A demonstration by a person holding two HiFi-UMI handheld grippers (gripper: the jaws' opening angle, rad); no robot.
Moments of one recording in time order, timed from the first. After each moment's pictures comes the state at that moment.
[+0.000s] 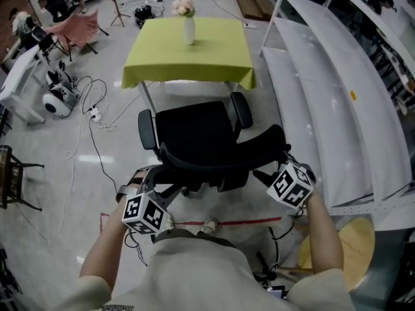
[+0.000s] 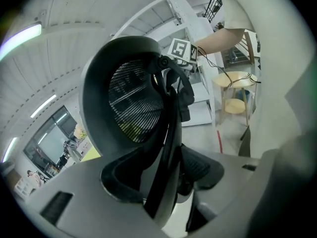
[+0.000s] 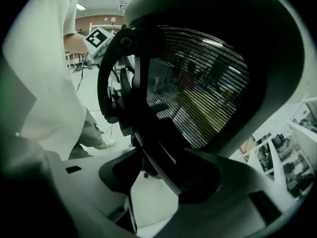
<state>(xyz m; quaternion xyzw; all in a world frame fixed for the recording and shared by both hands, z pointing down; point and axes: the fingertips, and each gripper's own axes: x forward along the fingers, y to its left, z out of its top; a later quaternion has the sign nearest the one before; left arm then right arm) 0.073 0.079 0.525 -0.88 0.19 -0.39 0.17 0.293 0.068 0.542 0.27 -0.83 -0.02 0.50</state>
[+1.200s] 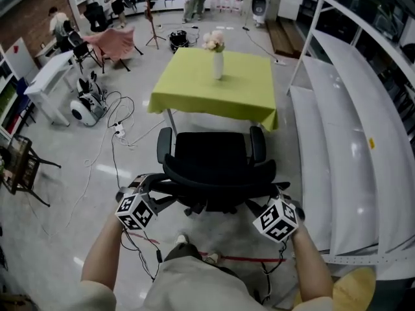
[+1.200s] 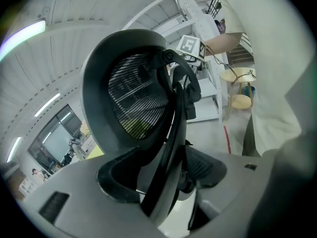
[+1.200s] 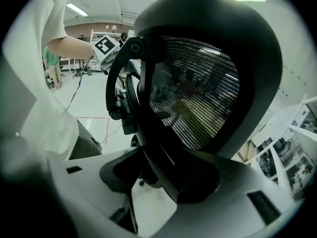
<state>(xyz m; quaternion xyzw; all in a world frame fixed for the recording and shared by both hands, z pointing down) 0.036 0.005 0.528 -0.87 0.21 -0.40 0.17 0.258 0.014 0.539 0.28 -0.85 -0.04 0.45</state>
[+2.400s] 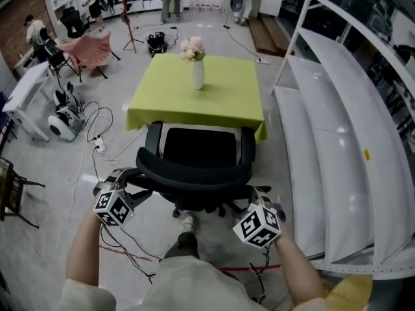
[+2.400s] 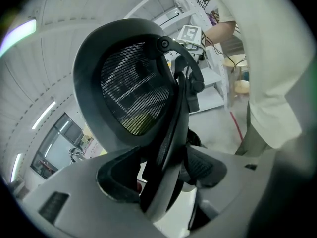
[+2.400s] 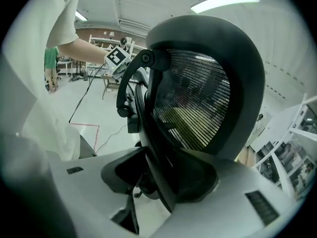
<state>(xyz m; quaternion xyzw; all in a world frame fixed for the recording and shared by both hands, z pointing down) -0.001 -0.156 0.535 -0.86 0.19 -0.43 0.22 0.221 -0.108 0.533 0.29 -0.86 -0.06 0.41</state>
